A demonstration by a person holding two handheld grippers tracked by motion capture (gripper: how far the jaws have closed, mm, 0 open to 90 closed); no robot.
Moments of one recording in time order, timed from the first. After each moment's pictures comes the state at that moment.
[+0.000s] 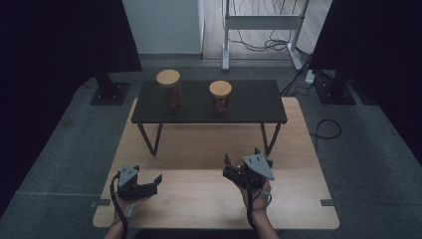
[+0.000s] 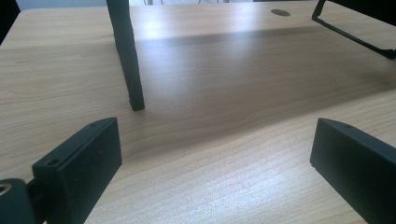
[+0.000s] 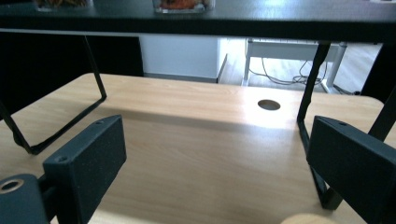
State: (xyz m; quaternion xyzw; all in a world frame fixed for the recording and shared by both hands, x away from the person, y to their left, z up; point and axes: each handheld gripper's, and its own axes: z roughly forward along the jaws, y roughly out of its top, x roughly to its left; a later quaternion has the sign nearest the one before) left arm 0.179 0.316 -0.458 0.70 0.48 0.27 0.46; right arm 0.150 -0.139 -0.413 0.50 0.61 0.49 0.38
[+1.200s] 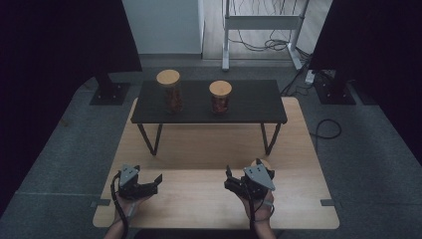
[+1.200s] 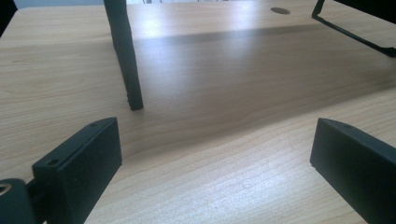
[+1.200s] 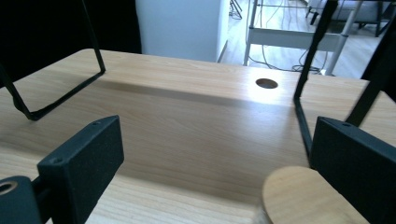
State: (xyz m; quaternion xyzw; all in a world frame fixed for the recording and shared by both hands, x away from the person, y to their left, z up) left arm 0.182 0.316 -0.460 0.70 0.48 0.27 0.46; right arm 0.130 -0.145 -0.420 0.50 0.63 0.46 0.38
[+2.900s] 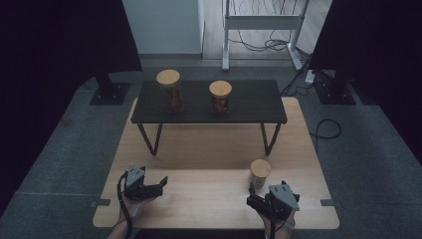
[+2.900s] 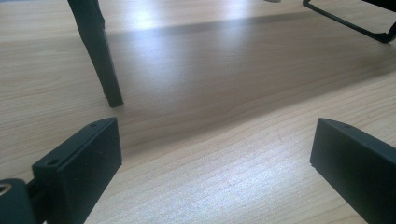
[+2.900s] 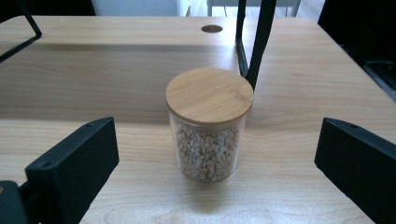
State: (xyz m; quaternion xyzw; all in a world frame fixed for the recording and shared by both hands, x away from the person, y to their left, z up) left arm 0.186 0.306 -0.462 0.71 0.47 0.26 0.45; right arm 0.096 -0.178 -0.440 0.58 0.60 0.40 0.37
